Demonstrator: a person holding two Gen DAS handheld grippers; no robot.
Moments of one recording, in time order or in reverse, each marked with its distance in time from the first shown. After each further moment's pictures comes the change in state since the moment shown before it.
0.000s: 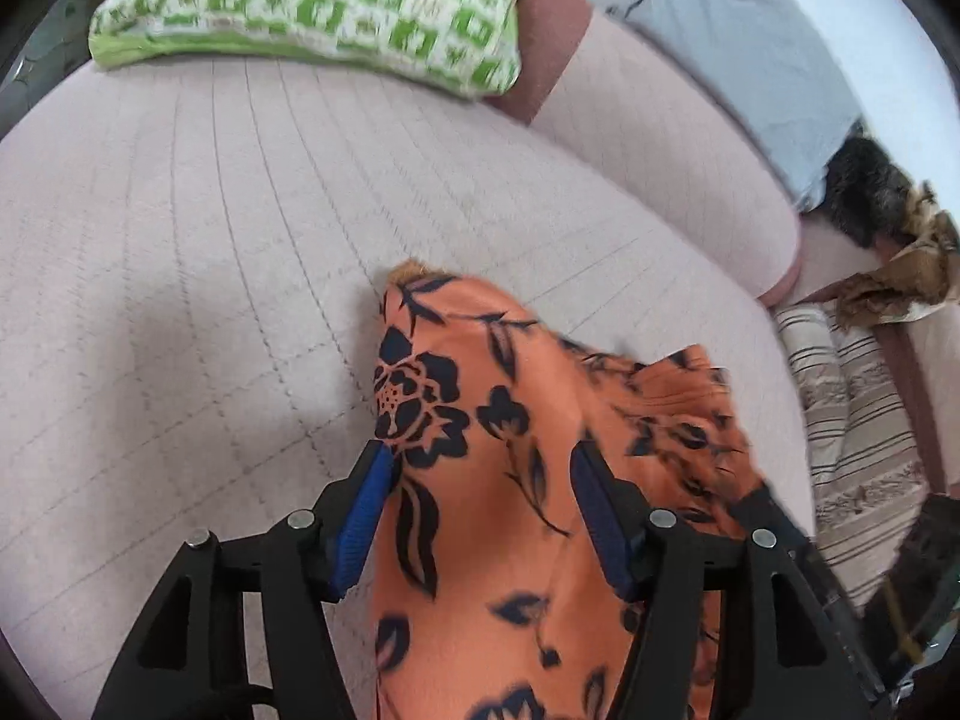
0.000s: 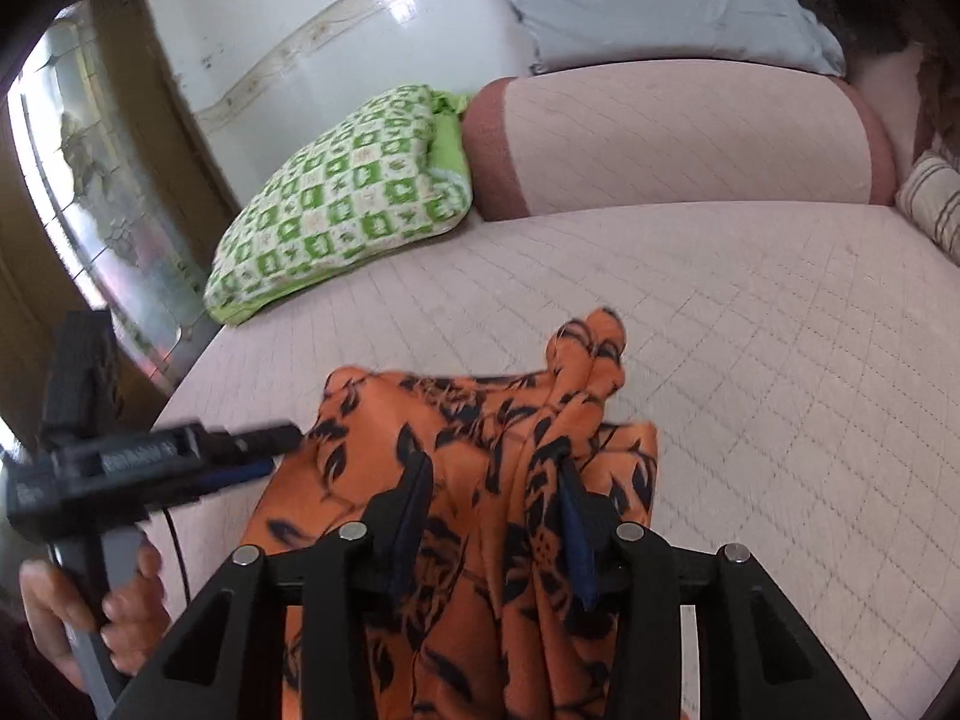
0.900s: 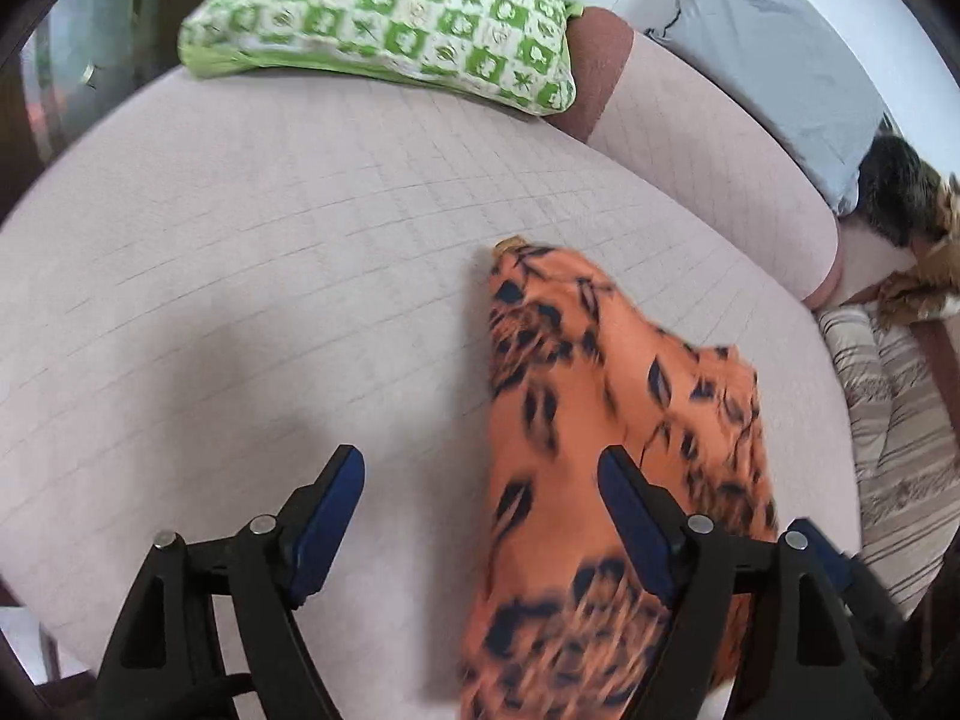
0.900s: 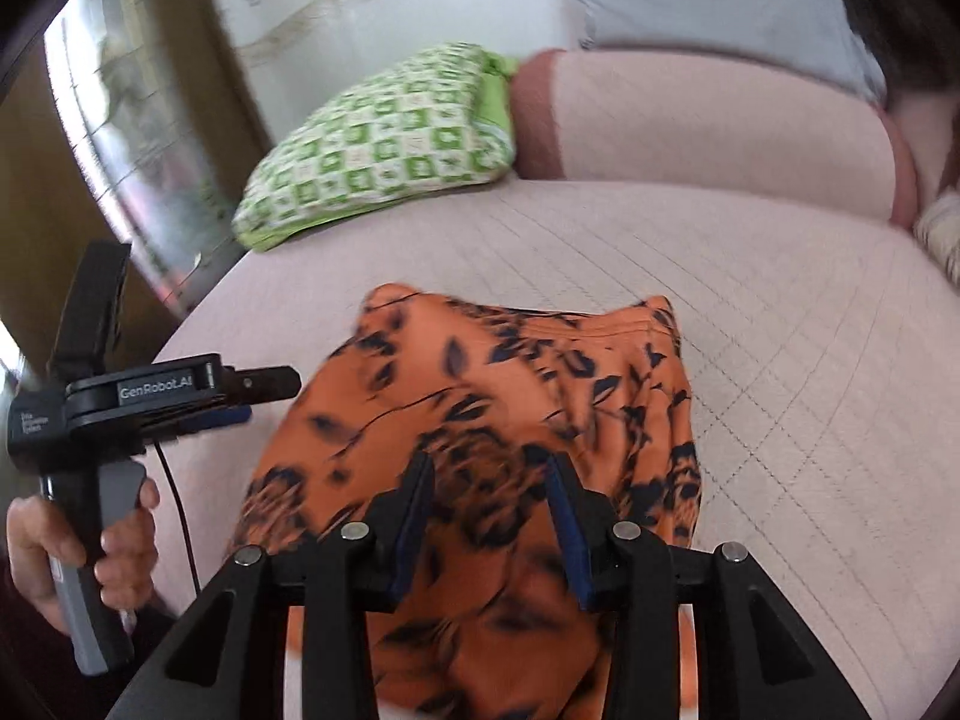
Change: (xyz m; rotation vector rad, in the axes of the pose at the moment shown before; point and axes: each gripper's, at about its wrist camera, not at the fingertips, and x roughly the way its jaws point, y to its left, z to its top) left arm -0.068 0.020 -0.059 -0.006 -0.082 0.143; right arm -0.049 0.021 -0.039 -0.170 0.094 0.021
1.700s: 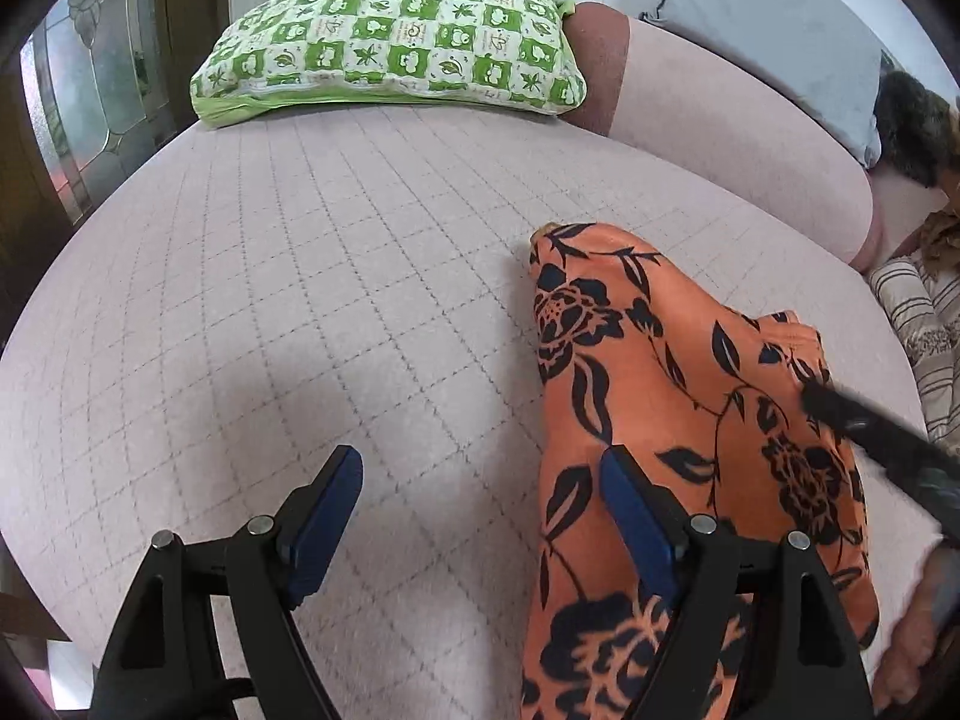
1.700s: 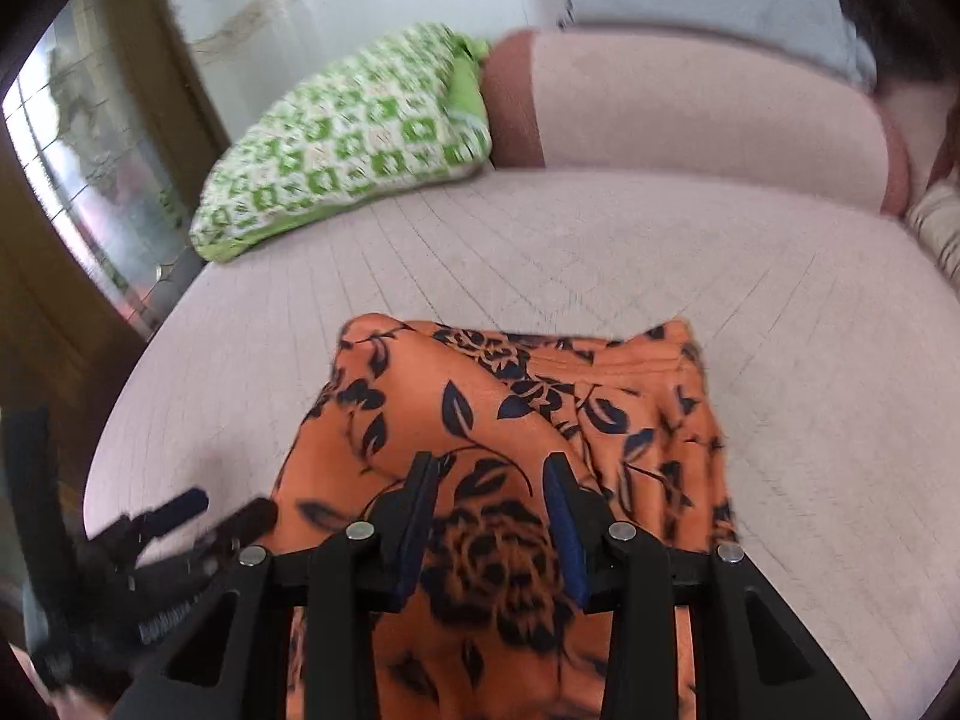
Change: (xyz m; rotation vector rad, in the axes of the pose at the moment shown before) left arm 0.033 -0.011 0.004 0.117 -0.067 0.159; right arm 0.058 0.002 0.049 0.121 0.090 -0.073
